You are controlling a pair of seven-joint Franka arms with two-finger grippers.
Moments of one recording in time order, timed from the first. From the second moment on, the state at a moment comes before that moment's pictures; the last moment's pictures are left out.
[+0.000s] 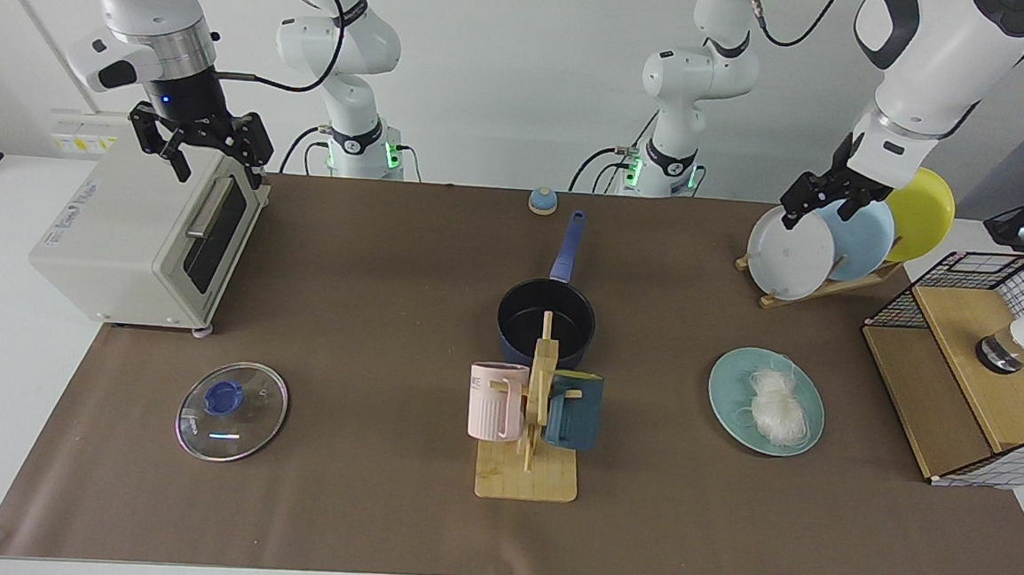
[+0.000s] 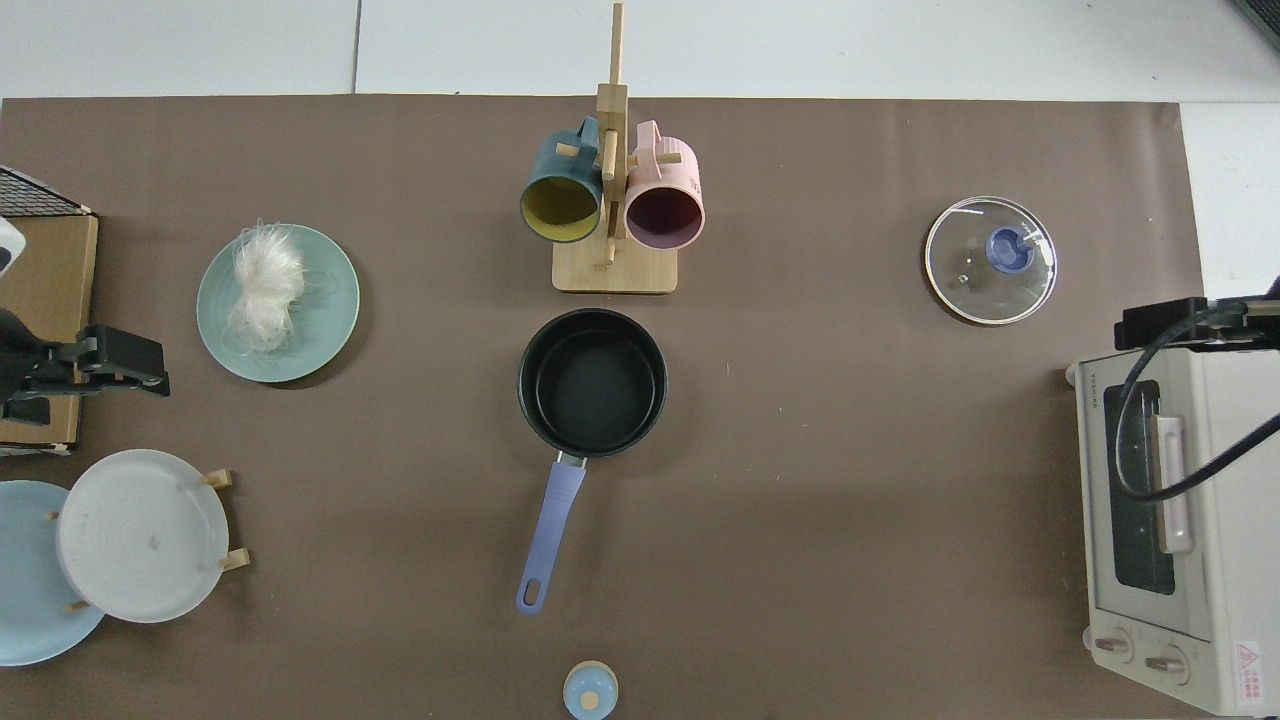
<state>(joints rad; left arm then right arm) 0.13 -0.04 -0.11 -1.65 0.01 1.53 -0.17 0.02 -0.06 -0.05 -1.63 -0.03 1.64 0.03</state>
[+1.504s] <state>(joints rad) 0.13 -0.04 -0.11 -1.65 0.01 1.53 -0.17 -0.02 0.09 -0.04 -1.55 0.01 1.64 0.02</state>
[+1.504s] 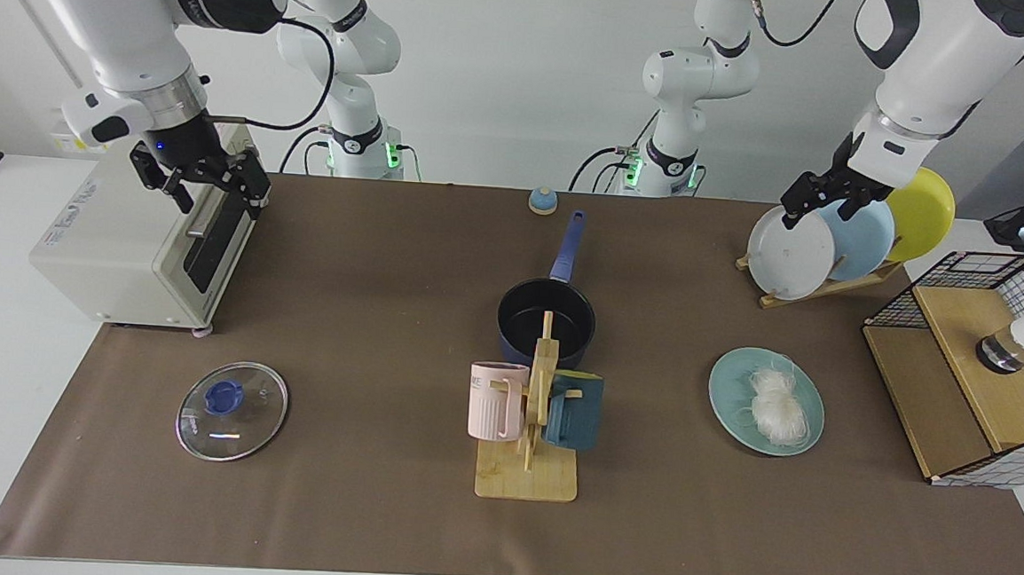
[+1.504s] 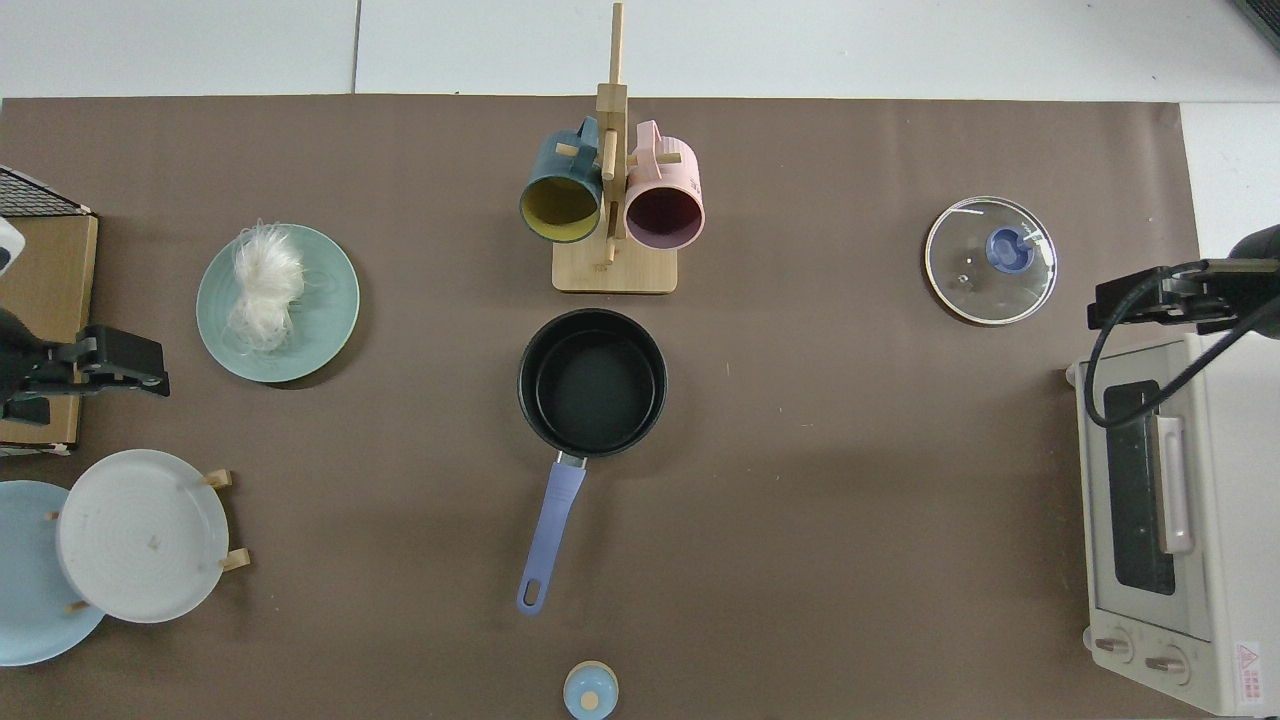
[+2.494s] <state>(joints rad) 0.12 -0.04 -0.11 -1.67 -0.08 1.74 -0.16 -0.03 0.39 -0.05 -1.44 0.01 1.87 -0.10</state>
